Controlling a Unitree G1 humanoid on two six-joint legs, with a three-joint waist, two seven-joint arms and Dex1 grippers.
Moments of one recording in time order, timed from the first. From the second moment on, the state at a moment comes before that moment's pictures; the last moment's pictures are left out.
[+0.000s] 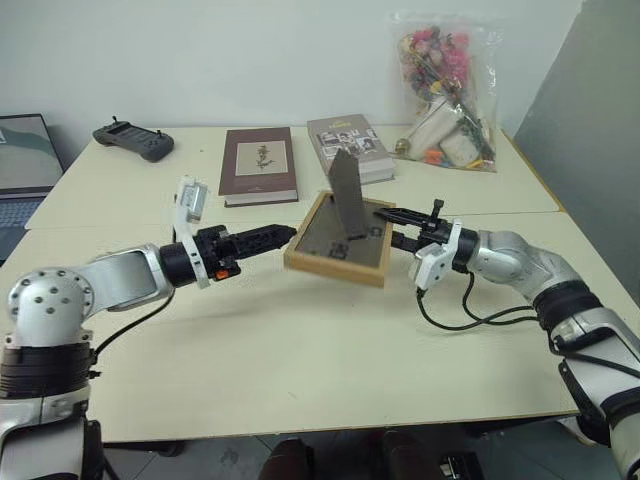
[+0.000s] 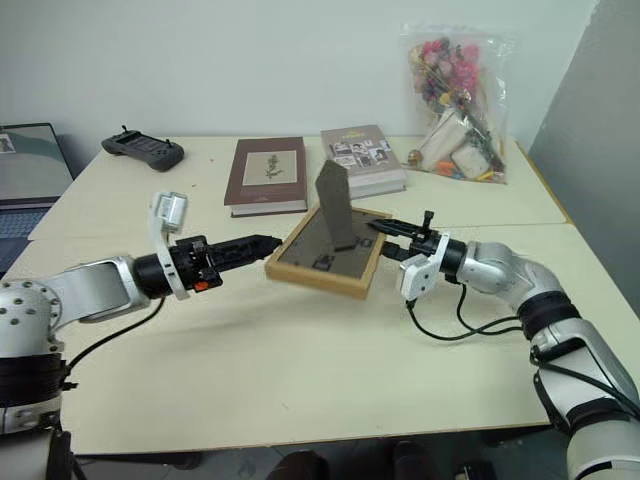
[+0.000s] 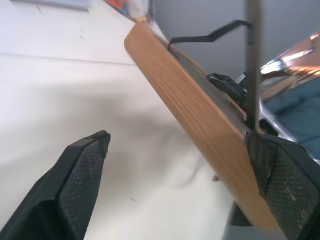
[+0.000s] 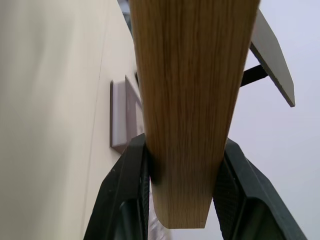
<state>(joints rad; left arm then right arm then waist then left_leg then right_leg) -0.41 0.86 0.24 -0.24 -1.49 1.09 -0.20 -0.82 -0.58 0.43 0.66 -0.06 -0.77 0.53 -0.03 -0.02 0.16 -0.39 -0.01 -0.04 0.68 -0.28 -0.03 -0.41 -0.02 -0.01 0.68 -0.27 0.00</state>
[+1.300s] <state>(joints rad) -0.29 0.67 0.06 -0.29 -0.55 0.63 -0.50 -0.59 -0.58 0.07 0.31 0.25 0.32 0.92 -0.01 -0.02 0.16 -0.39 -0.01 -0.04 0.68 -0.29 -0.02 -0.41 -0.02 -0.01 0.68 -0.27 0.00</state>
